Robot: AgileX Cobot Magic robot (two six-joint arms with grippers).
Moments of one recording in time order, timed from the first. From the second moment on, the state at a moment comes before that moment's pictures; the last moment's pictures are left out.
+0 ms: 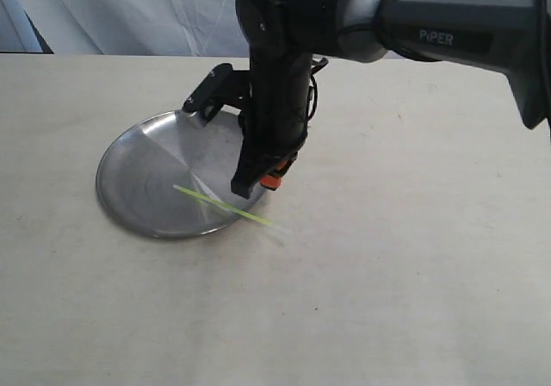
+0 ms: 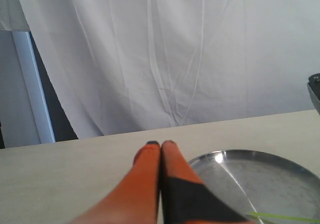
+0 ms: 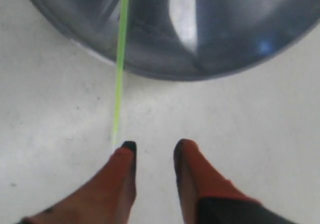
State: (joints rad) left arm -0.03 0.00 0.00 1.75 -0.11 -1.68; right arm 0.59 2.12 -1.73 -0.01 1.14 -0.44
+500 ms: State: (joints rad) left arm -0.03 0.00 0.00 1.75 -0.11 -1.68; right arm 0.59 2.26 -1.73 -0.03 1.02 -0.42
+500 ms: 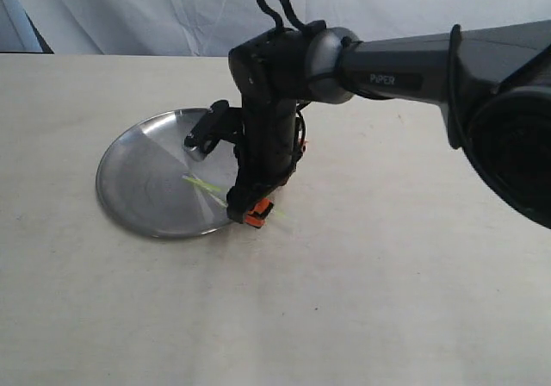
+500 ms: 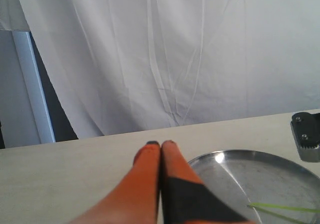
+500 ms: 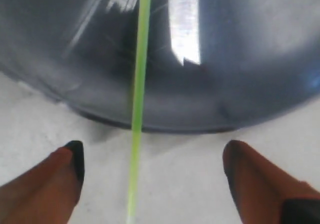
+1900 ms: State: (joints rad) left arm -0.03 0.00 0.00 1.07 -0.20 -1.79; right arm 0.73 1.49 -1.11 0.55 0.83 -0.34
